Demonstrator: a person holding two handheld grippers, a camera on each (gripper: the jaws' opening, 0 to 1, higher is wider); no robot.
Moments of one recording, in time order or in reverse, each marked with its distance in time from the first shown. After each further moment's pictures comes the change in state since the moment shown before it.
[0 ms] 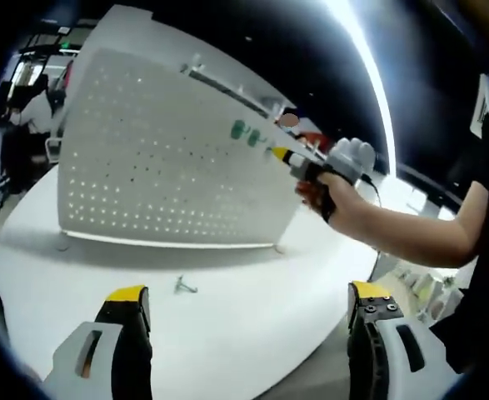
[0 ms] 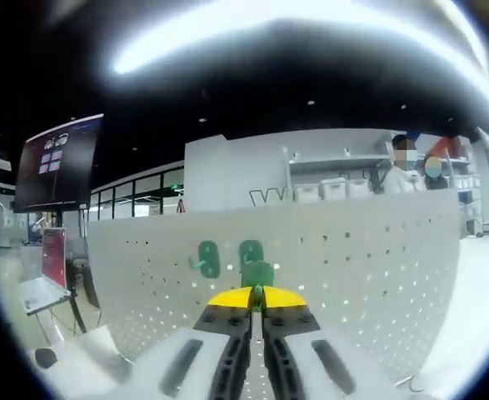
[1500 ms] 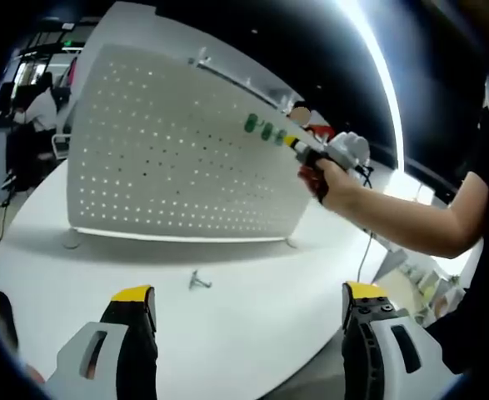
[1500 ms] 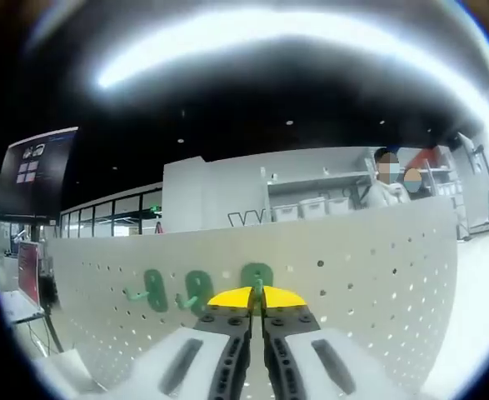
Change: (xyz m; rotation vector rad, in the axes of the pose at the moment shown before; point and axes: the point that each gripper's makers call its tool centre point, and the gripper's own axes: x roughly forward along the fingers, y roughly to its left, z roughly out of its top) left arm -0.001 0.017 0.002 0.001 0.026 0.043; right arm 0.034 -0.036 0.010 0.014 -0.112 -0.100
